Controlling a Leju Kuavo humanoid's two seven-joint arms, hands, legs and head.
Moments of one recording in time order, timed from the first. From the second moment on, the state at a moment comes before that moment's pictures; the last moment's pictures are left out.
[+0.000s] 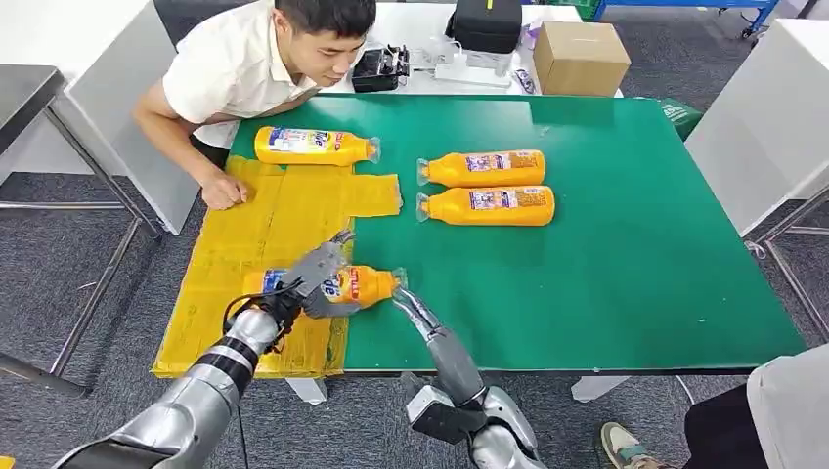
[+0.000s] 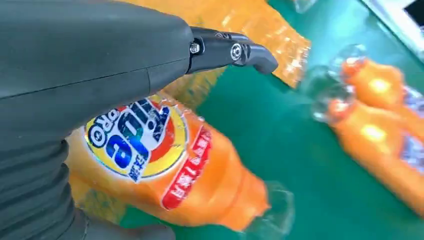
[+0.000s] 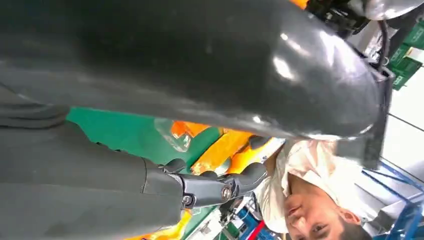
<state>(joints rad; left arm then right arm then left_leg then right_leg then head) -0.59 -0.16 -0.27 -0.59 -0.57 -0.20 -0.27 -0.08 0.09 0.52 -1.15 0.56 -0.24 -0.67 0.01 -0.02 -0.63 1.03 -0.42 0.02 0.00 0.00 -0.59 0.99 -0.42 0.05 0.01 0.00</state>
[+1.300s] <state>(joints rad) 0.06 -0.11 -0.44 -1.54 -0.37 0.19 -0.32 -0.28 -0.25 0.27 -0.93 1.11 -0.47 -0.32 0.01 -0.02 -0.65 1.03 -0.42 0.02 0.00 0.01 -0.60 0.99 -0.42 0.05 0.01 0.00</state>
